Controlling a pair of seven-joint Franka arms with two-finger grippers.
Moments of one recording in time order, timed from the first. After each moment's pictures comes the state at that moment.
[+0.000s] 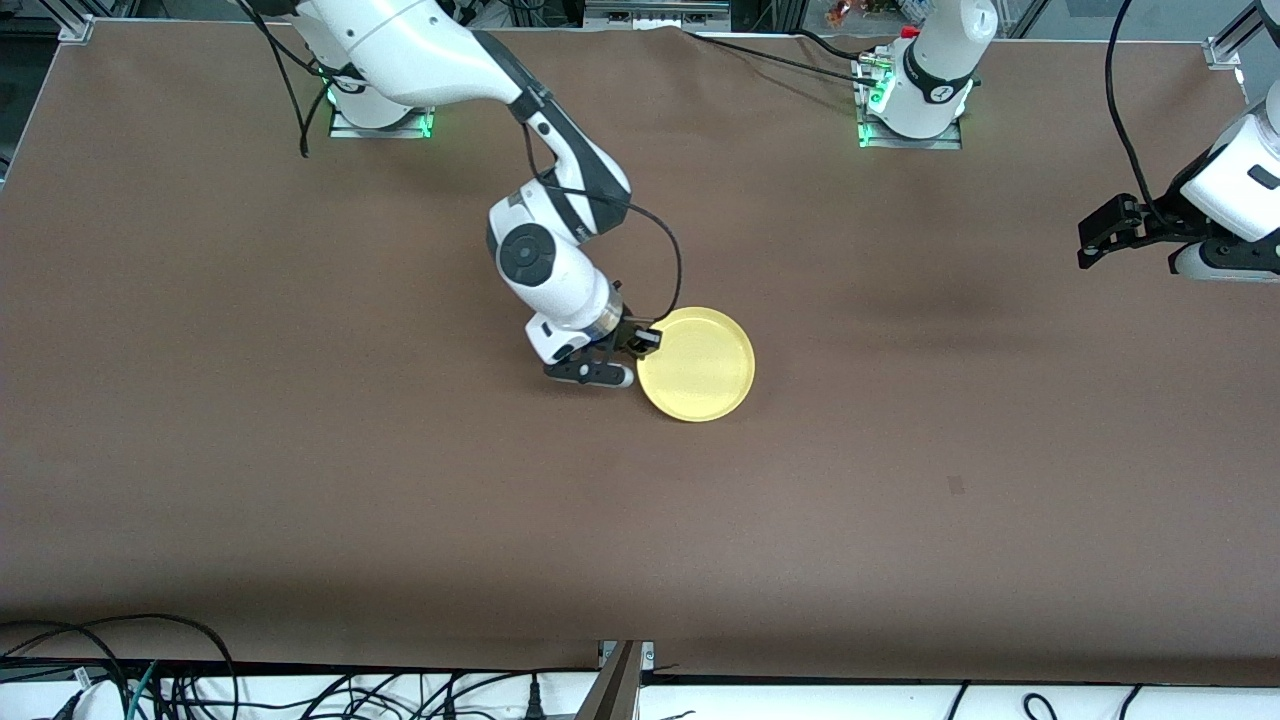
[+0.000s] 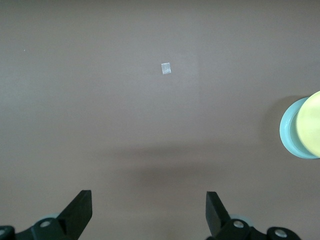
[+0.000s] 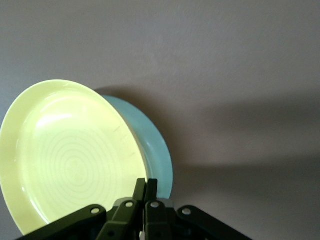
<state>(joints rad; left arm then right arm) -0.03 -0.03 0.01 -1.69 0.04 1.67 0.03 0.67 0.74 0.08 -1.58 0.32 2.52 0.68</state>
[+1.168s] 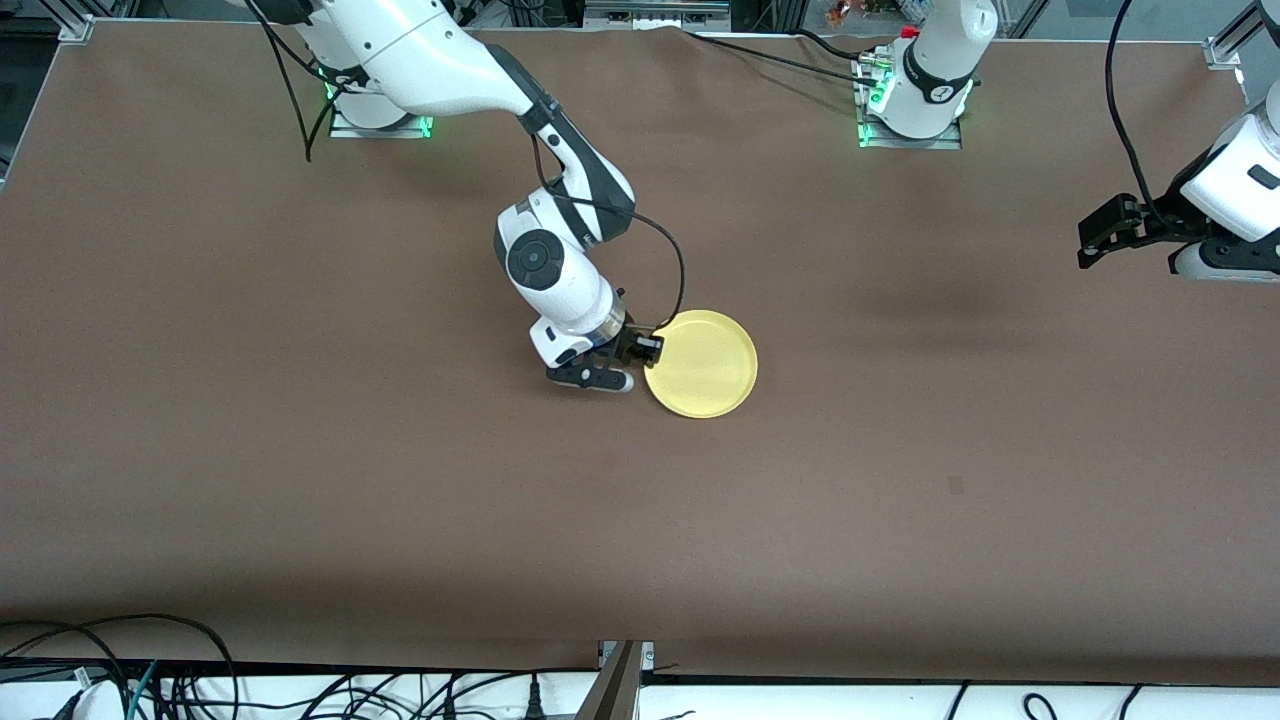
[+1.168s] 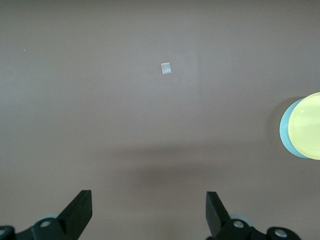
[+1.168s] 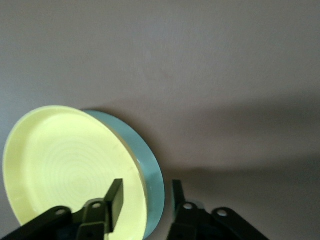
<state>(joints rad) -0.03 -0.03 0.01 -1.69 0.04 1.67 0.03 0.68 0.72 0.01 -1.56 0.32 2.49 0.68</state>
